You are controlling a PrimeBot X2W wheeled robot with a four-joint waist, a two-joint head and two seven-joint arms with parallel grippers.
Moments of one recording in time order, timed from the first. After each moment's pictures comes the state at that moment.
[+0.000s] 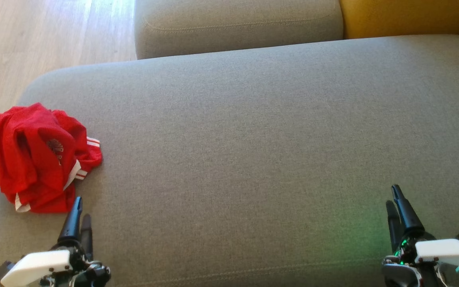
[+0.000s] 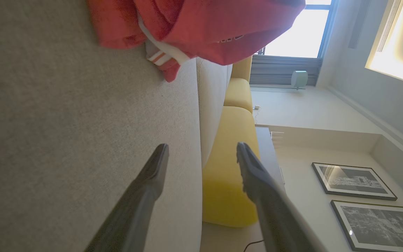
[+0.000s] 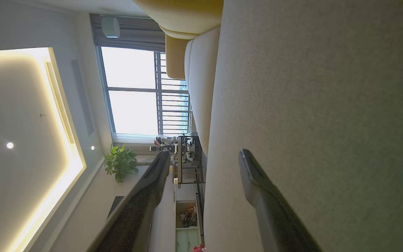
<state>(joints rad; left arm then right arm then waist) 0.02 0.03 0.08 0.34 -1.59 -0.12 0.07 0.00 -0.04 -0.11 0.36 1.55 0.13 0.08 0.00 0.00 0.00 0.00</state>
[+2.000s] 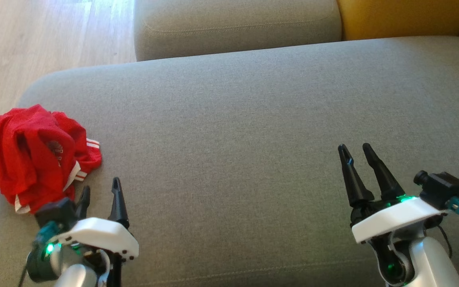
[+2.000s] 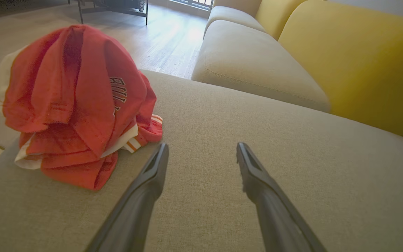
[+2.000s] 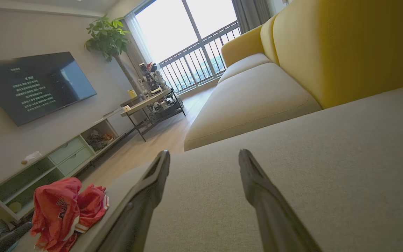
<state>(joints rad) -0.01 0.24 -0.33 0.09 -0.59 0.35 -0.10 -0.08 -0.04 0.04 0.13 0.52 0.13 -0.09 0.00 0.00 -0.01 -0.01</state>
